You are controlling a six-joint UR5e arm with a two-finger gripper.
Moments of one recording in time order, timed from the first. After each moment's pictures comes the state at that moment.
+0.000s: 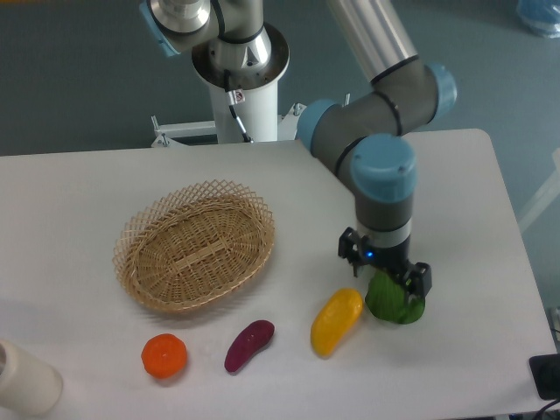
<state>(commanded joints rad) 2.59 -2.00 -1.53 -0.97 1.54 1.36</state>
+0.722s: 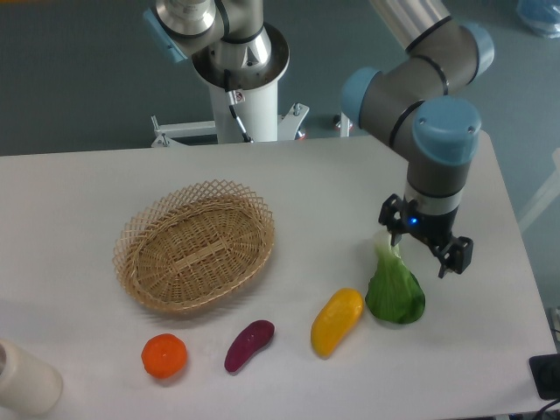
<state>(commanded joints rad) 2.70 -1.97 -1.53 -1.06 1.55 1.62</state>
